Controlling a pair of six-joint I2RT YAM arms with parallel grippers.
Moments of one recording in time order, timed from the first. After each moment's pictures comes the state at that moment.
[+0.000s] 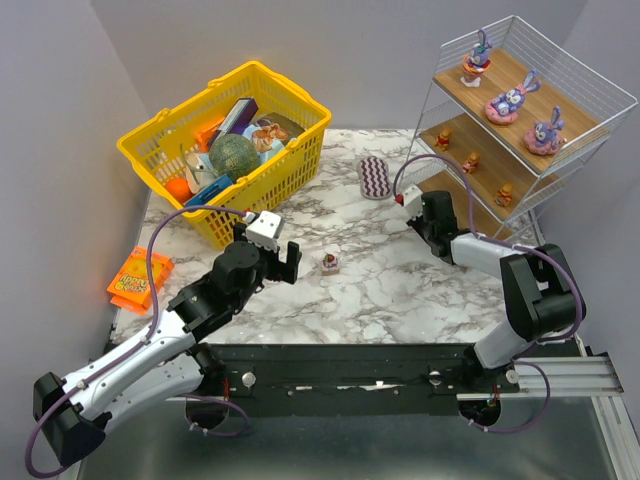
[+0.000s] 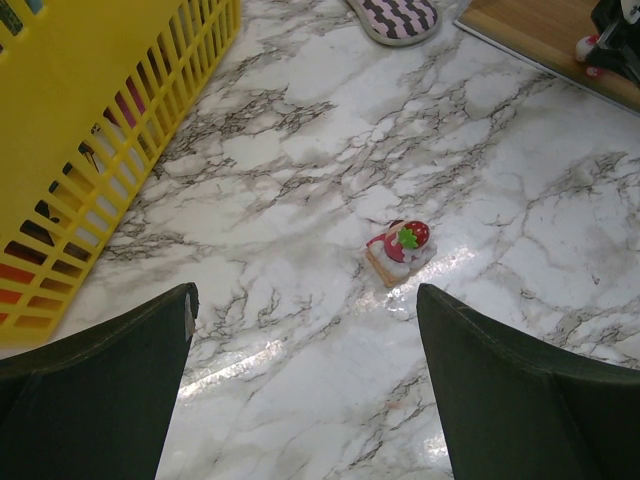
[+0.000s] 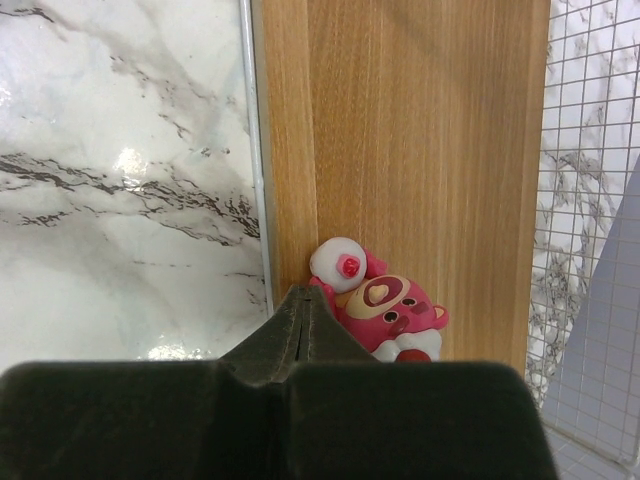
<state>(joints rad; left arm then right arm) -0.81 0.75 0.62 -0.20 -0.35 -0.18 0.29 1.60 0.76 0.12 0.27 -0.56</state>
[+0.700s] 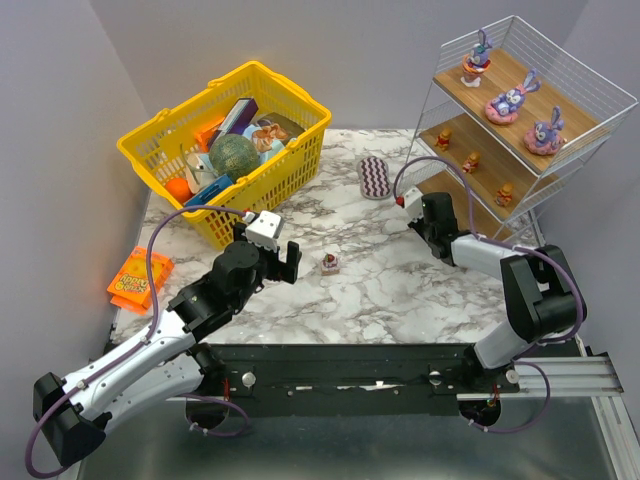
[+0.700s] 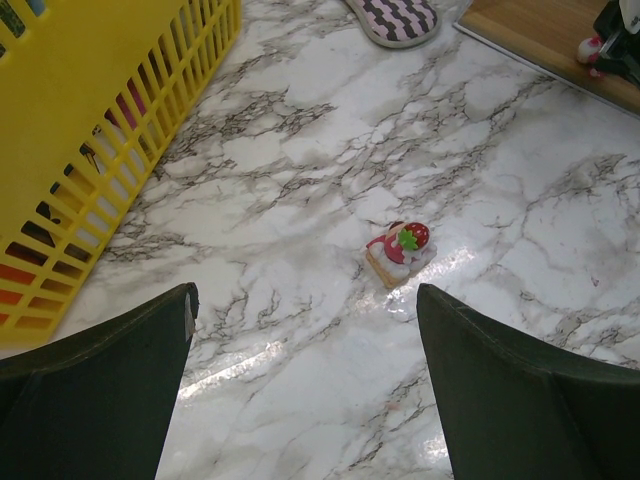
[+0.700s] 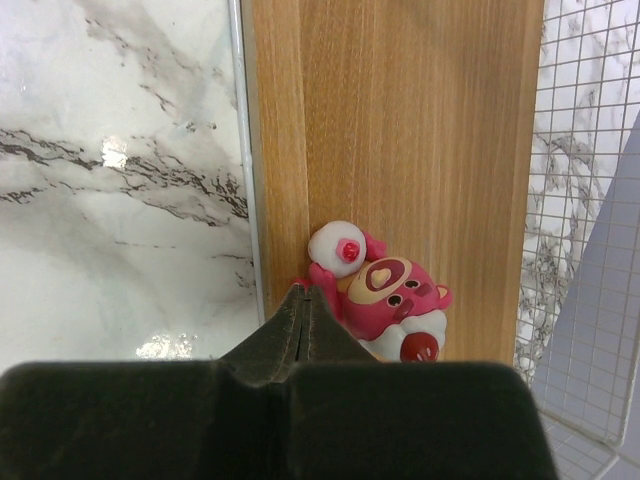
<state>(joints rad) -0.80 0.75 0.62 -0.20 -0.35 -0.18 0.29 1.59 0.75 0.11 0.31 -0.58</state>
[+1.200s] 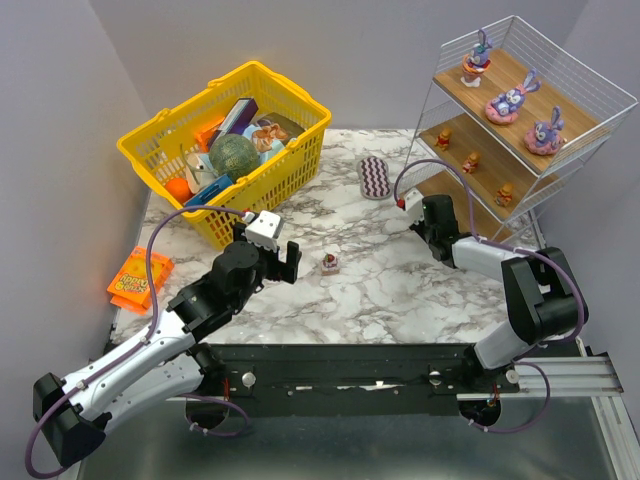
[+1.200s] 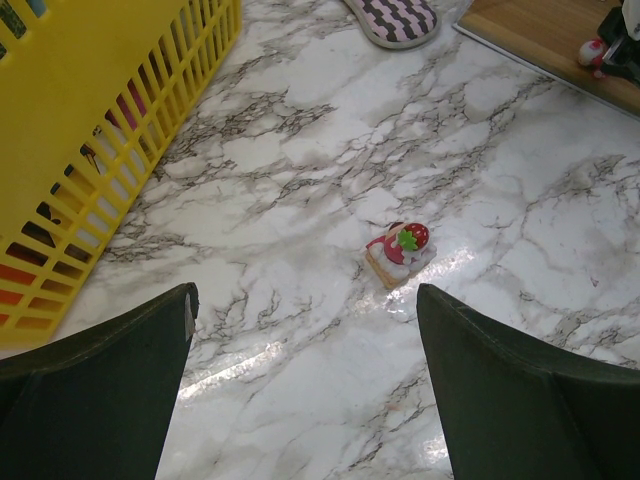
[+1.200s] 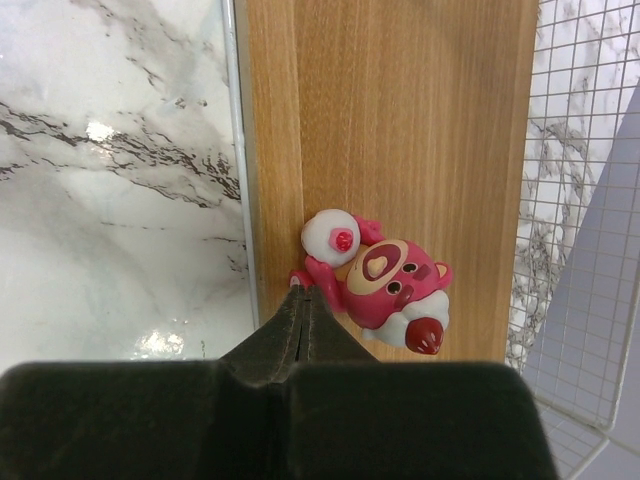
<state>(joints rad) -0.80 0.75 0.62 -0.20 -0.34 -0.18 0.29 1.58 0.73 0.11 0.33 -0.60</state>
